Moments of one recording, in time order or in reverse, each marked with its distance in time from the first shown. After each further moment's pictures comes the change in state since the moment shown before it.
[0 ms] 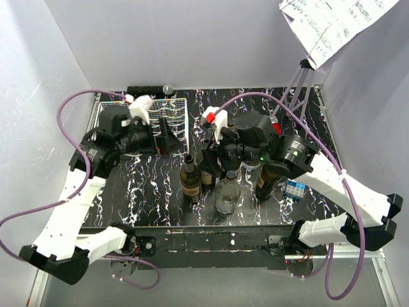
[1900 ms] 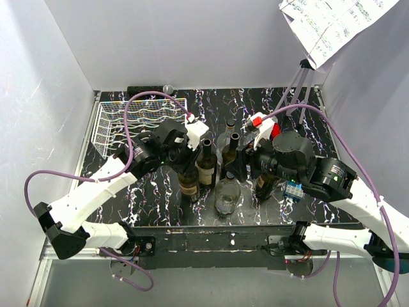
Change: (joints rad) left arm -0.544 0.182 -0.001 -0.046 -0.436 0.411; right arm -0.008 -0.340 -0.263 -0.010 0.288 0.238
